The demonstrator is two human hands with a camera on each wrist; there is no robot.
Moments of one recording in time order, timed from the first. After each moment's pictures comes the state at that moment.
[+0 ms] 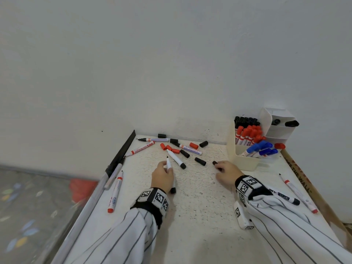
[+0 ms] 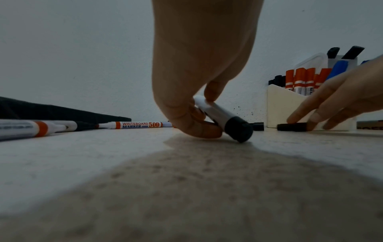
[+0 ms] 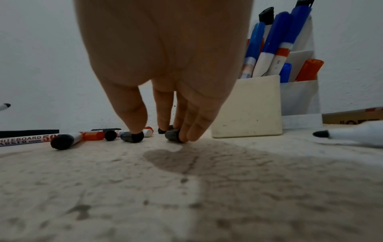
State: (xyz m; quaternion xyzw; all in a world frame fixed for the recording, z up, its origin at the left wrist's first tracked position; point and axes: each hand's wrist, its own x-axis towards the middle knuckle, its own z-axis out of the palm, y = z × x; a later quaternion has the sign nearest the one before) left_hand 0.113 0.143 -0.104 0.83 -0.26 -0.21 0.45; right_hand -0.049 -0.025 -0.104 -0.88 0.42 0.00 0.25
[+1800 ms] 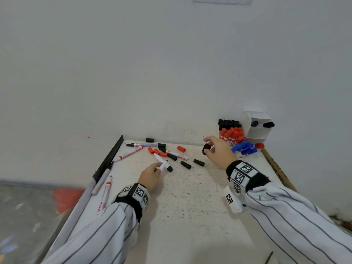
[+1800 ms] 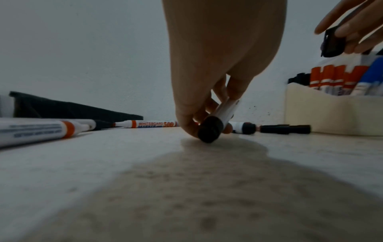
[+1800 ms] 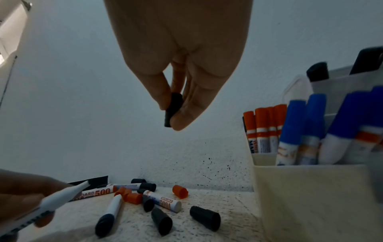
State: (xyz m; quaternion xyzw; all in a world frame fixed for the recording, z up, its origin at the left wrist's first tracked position) left_hand 0.129 0.149 -0.093 0.80 -0.40 -0.26 0.36; right_hand -0.049 0.001 -0.020 -0.87 0.37 -0.23 0.24
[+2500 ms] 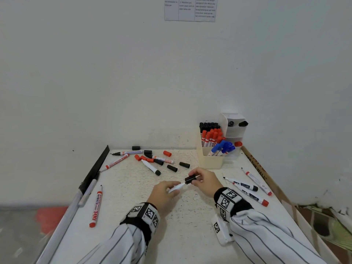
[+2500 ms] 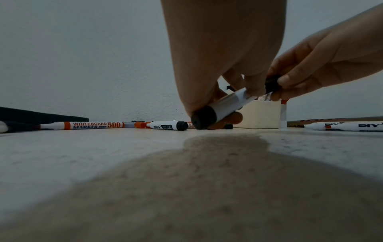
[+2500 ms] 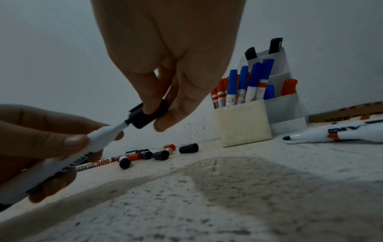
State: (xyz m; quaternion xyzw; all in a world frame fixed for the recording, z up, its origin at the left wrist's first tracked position) left_hand 0.051 0.147 -0.104 0.74 -0.50 -0.27 0.36; right_hand -0.095 0.045 -0.080 -0.81 0.39 -0.21 0.38
